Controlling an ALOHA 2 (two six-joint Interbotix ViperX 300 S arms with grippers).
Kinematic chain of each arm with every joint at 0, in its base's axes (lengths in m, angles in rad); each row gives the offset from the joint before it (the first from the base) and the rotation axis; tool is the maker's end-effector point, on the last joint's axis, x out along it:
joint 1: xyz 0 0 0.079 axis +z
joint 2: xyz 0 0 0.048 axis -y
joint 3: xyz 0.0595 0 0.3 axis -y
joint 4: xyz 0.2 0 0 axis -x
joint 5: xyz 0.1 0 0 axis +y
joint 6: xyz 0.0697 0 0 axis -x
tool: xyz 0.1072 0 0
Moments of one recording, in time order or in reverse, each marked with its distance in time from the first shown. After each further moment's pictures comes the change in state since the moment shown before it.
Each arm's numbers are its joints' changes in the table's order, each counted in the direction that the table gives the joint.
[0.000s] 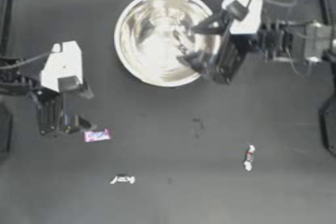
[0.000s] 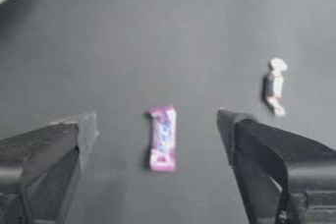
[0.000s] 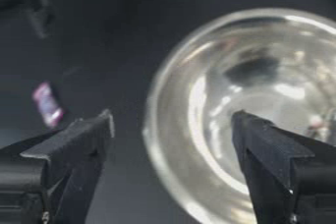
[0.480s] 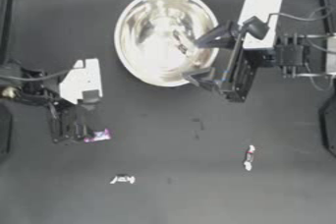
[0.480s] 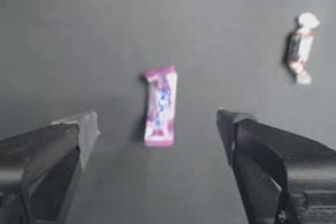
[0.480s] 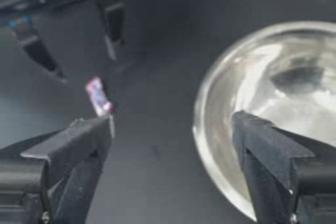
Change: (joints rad) left arm -0.052 -0.156 -0.003 -0.063 0.017 0.110; right arm 0.097 0.086 -0.008 0.002 0.026 -0.009
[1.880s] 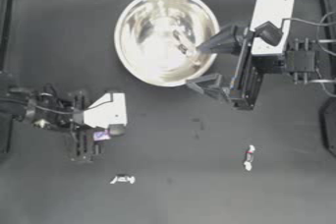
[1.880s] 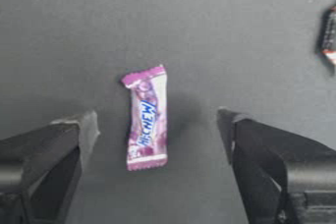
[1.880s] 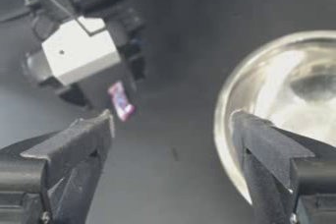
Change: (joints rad) left arm -0.146 -0.224 0.049 -0.202 -0.044 0.207; right arm 0.032 0.029 -0.003 -0.003 0.002 -0.008
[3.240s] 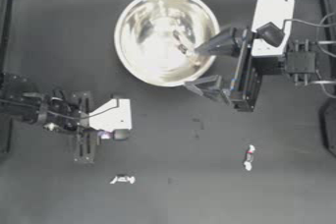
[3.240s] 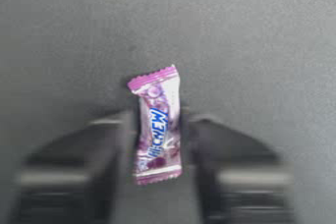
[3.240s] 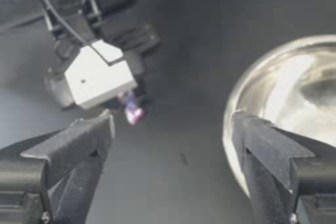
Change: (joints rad) left arm 0.011 -0.075 0.005 -0.041 -0.014 0.002; right arm 0.002 0.002 -0.012 -0.009 -0.040 -0.003
